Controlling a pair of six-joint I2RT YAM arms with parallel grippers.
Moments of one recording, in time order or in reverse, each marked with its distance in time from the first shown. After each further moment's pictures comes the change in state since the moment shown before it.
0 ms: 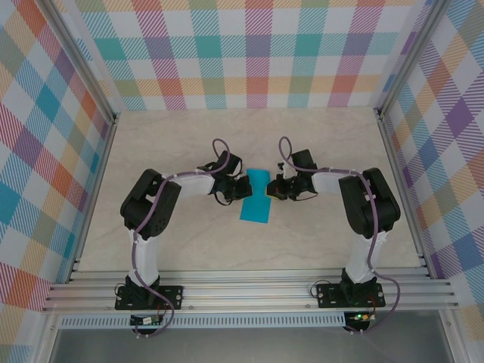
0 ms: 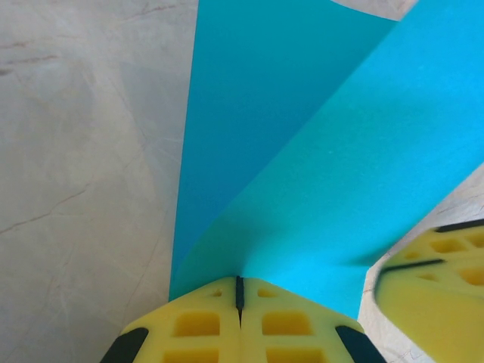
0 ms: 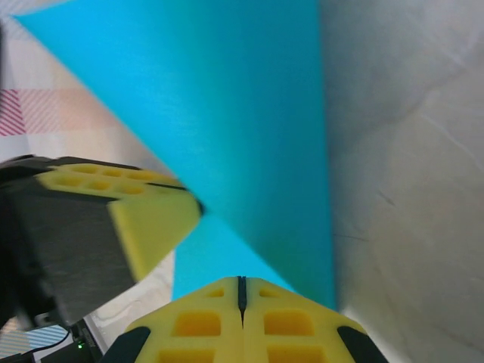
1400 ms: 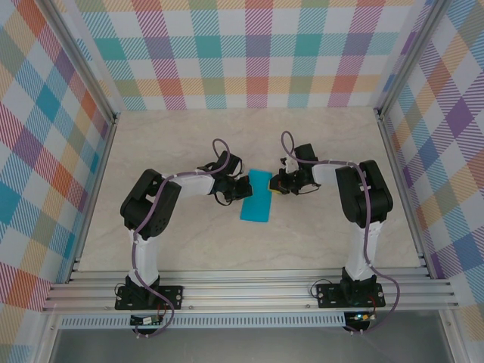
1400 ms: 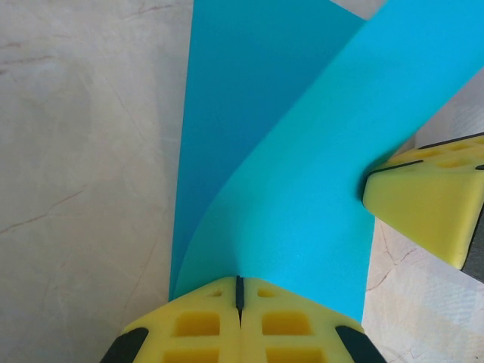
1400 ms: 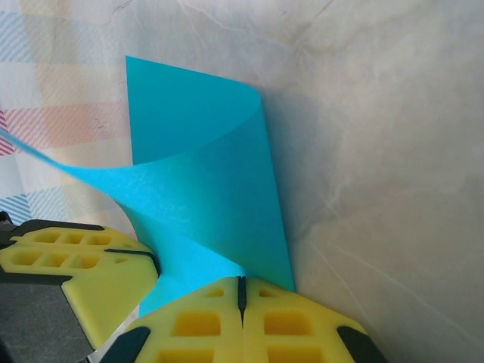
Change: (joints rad) left arm 0.000 0.000 -0.004 0.006 0.002 0.004; right arm -0.056 0.120 0.134 -0.072 -0.020 -0.058
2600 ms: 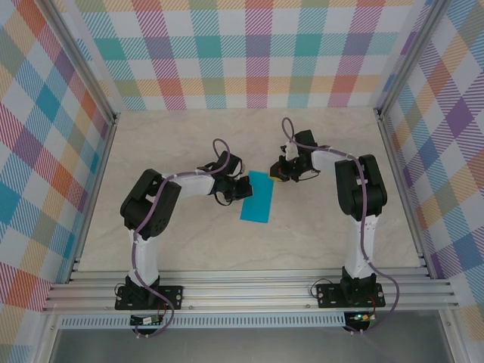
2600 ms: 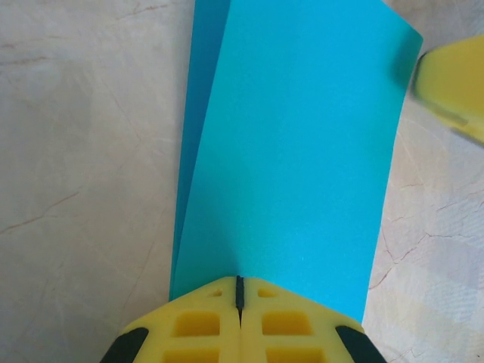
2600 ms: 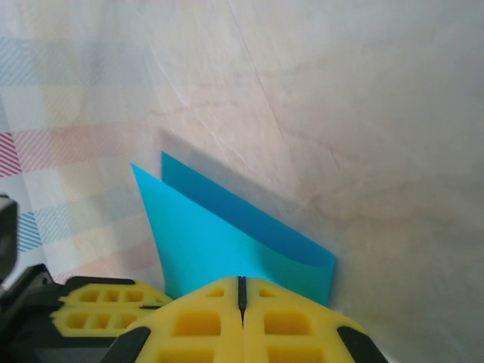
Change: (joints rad) left arm 0.000 0.000 -0.001 0.002 0.001 0.008; right arm -0.039 0.097 0.254 -0.177 -0.003 -0.039
